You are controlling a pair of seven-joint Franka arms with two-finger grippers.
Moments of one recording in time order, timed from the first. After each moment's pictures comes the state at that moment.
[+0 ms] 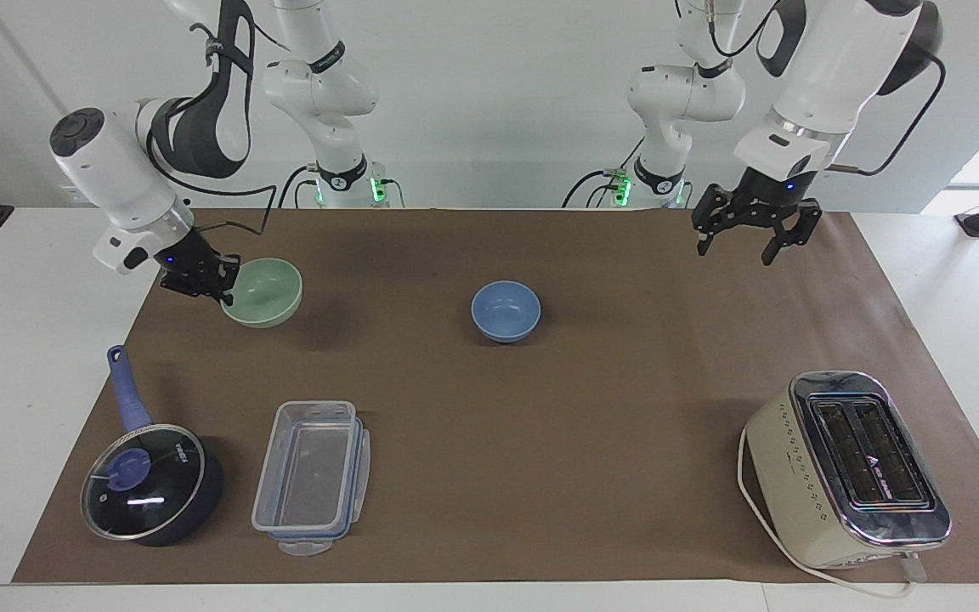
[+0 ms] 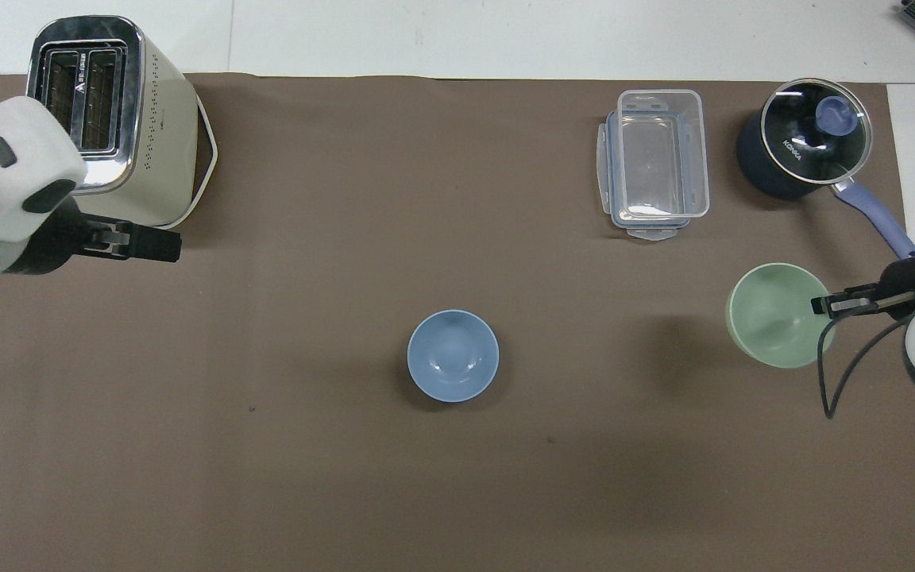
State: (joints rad) left arm -0.20 -0.05 0.01 -1.65 -0.06 1.74 0.01; right arm -0.10 -0.03 -0.09 -2.02 0.13 1.99 -0.45
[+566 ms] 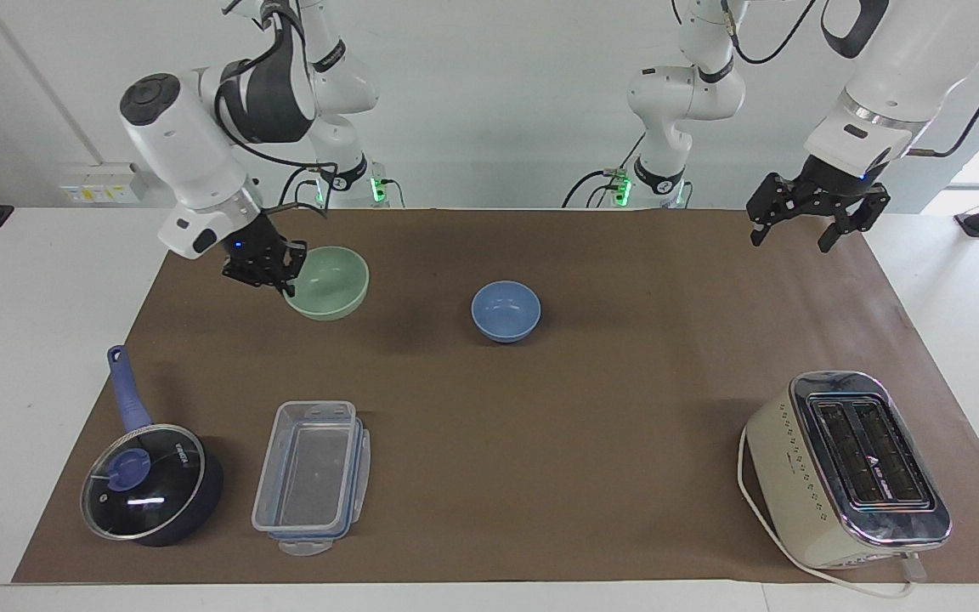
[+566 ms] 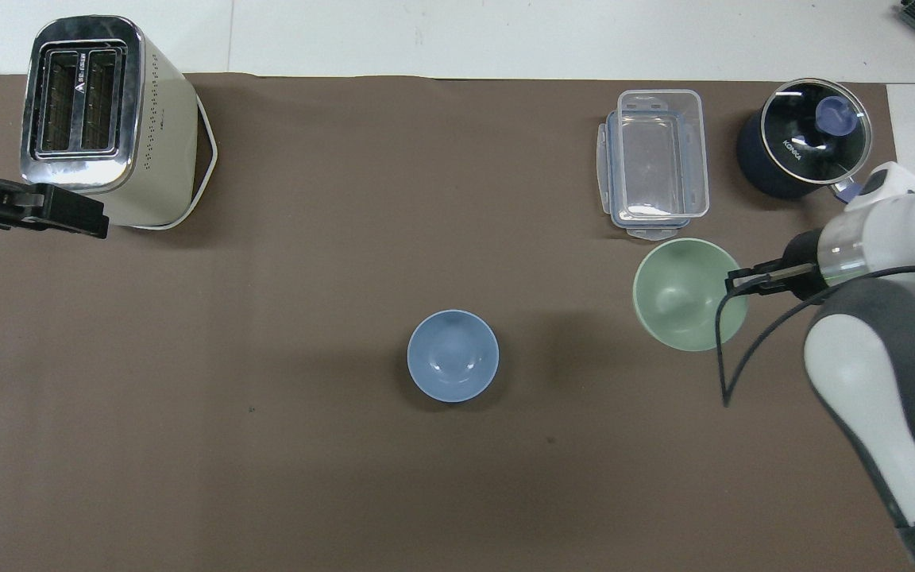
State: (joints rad) left arm -0.13 0.07 0.01 -1.43 -0.01 1.55 0.04; right arm 0.09 -0.03 0.01 -1.94 0.14 1.93 -0.07
